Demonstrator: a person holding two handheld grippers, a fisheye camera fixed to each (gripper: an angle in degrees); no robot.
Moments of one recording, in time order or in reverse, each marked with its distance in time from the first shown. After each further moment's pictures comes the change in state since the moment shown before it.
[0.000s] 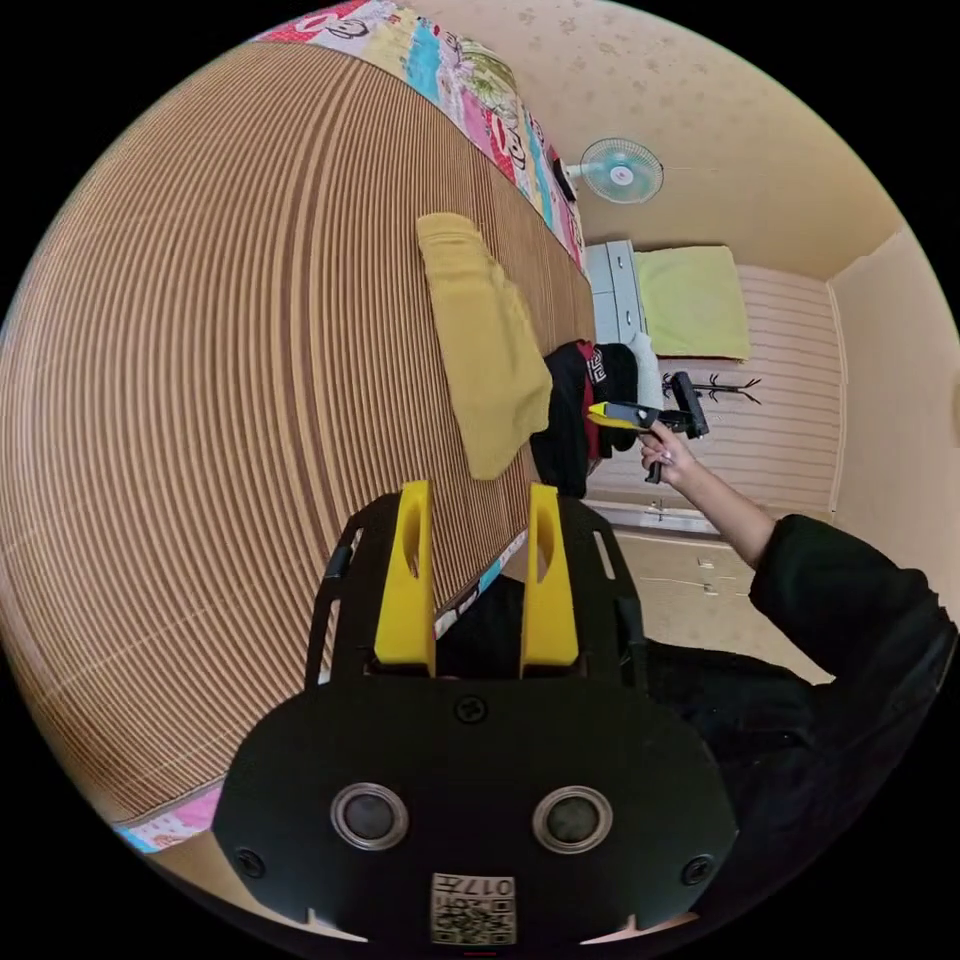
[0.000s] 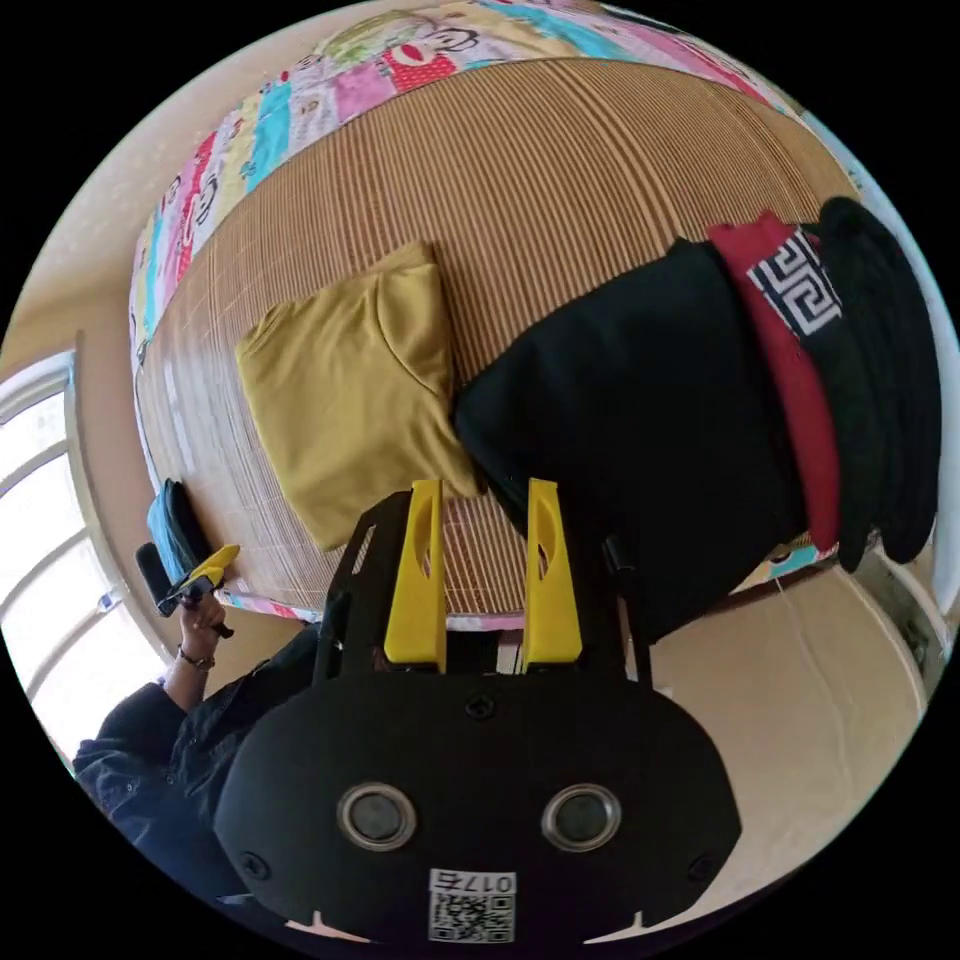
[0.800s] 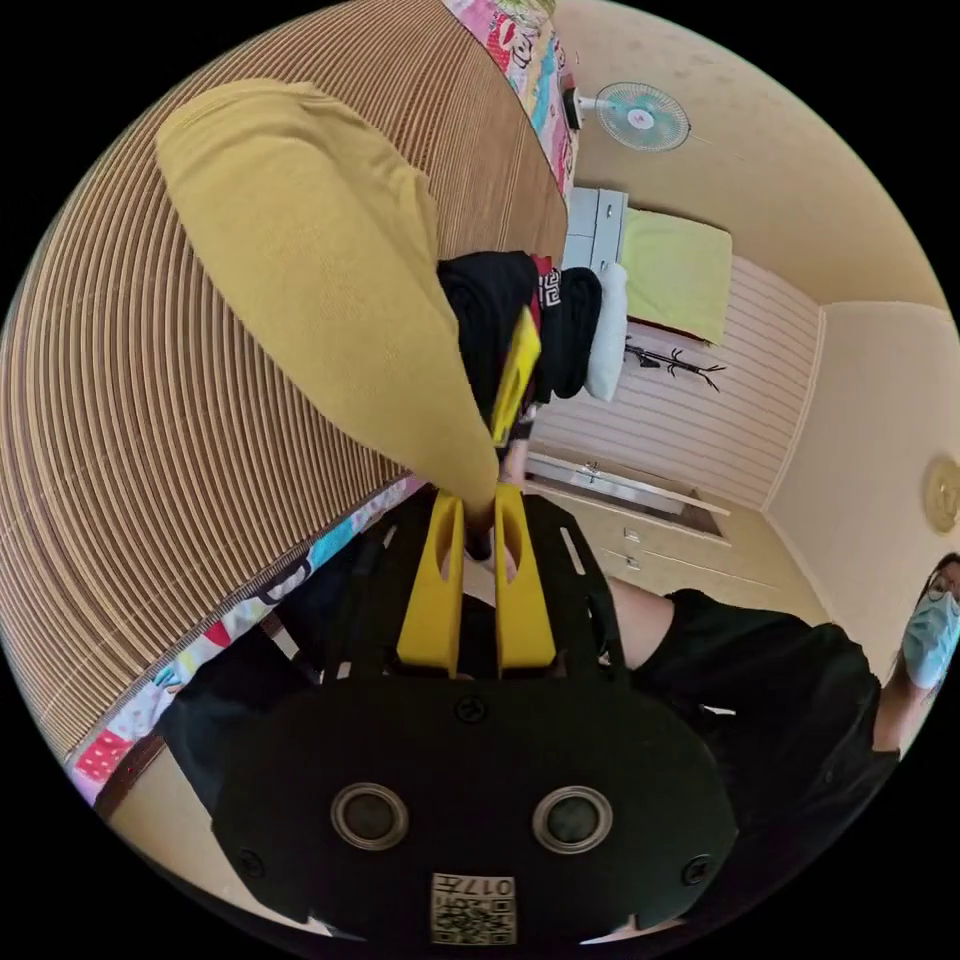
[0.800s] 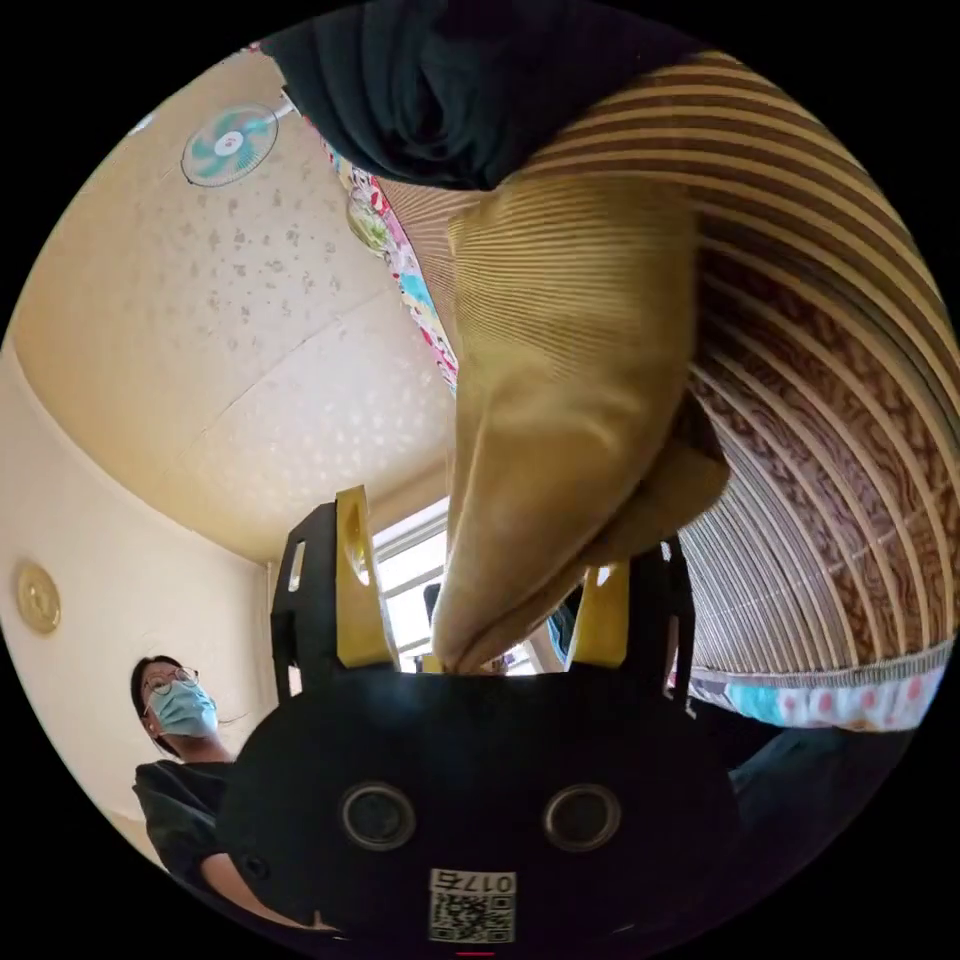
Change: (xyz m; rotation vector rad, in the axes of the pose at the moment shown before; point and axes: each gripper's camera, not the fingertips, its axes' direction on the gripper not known) left arm 0.053 0.029 0.126 -0.188 0.206 -0.094; right arm 0.068 0.183 0.130 0.218 -1.463 0.359
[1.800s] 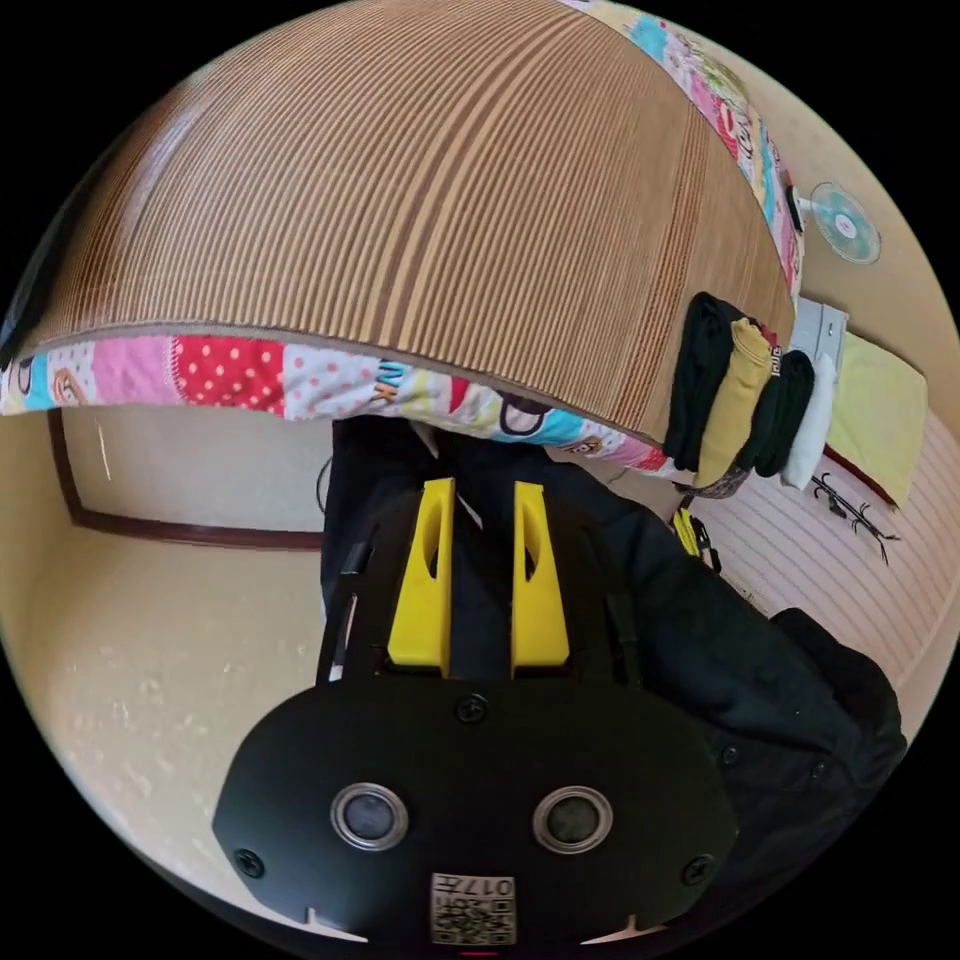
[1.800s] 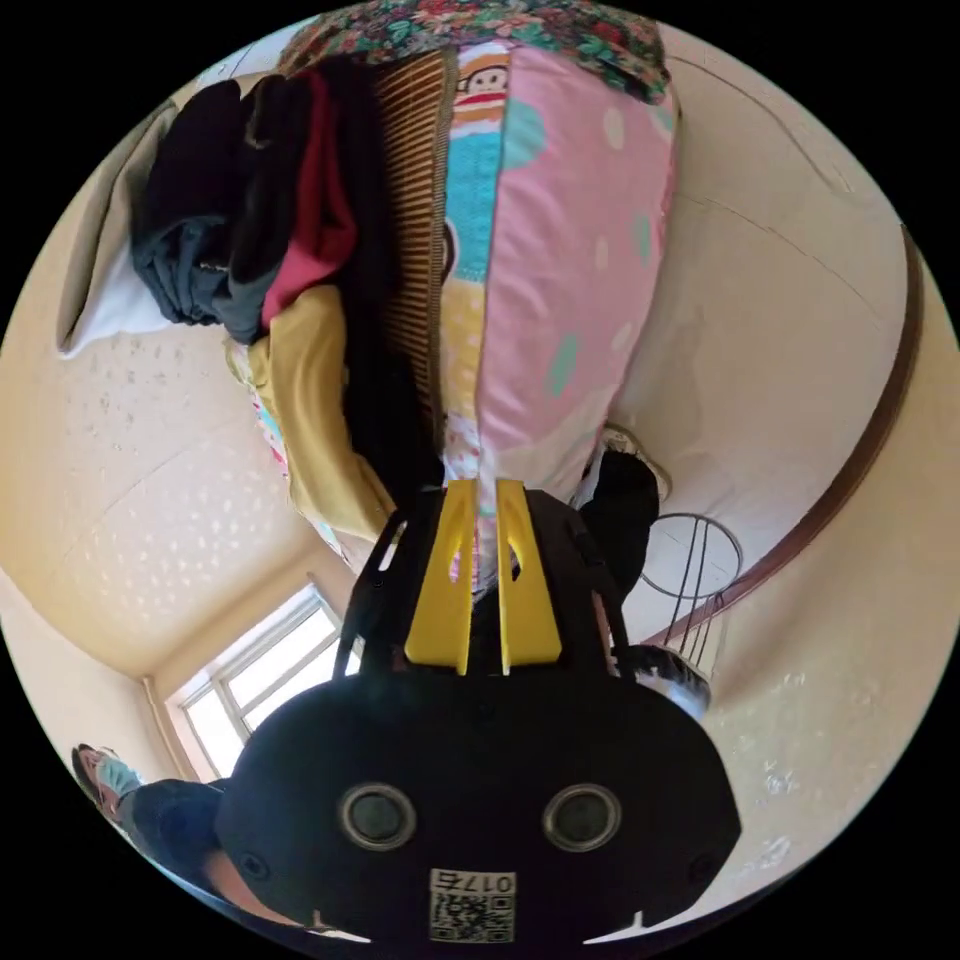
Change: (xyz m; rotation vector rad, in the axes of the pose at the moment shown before) left arm -0.046 0.166 0.128 0.199 -0.552 -0.536; right arm -0.107 -0.003 -0.348 0.246 0.571 0.145
